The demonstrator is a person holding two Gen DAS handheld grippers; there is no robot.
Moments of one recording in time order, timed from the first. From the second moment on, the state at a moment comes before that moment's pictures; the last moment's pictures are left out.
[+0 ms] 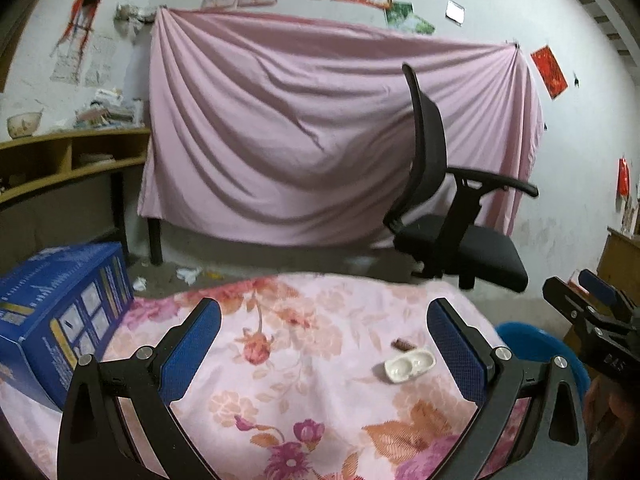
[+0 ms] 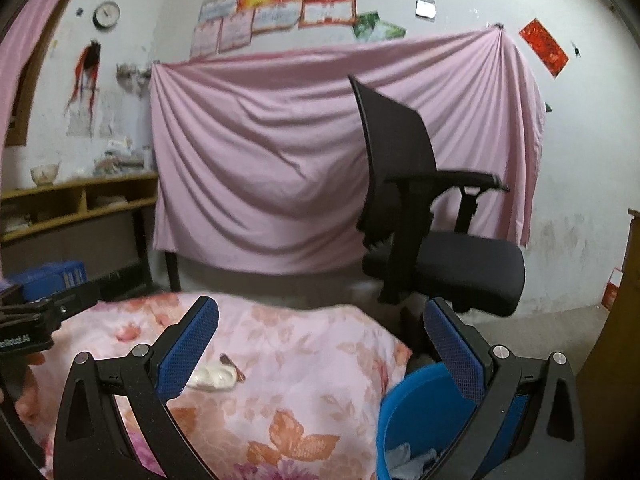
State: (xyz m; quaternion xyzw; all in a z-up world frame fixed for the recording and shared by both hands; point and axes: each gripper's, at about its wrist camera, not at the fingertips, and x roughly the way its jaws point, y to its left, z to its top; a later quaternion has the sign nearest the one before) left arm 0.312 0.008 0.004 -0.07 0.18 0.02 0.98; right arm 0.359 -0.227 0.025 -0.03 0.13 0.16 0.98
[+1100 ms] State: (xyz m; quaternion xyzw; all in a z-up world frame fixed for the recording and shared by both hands) left arm 0.424 -0.067 -0.060 0.07 0.42 -0.14 0.89; right arm 0.429 -0.228 -0.020 -0.01 0.36 0.15 0.92
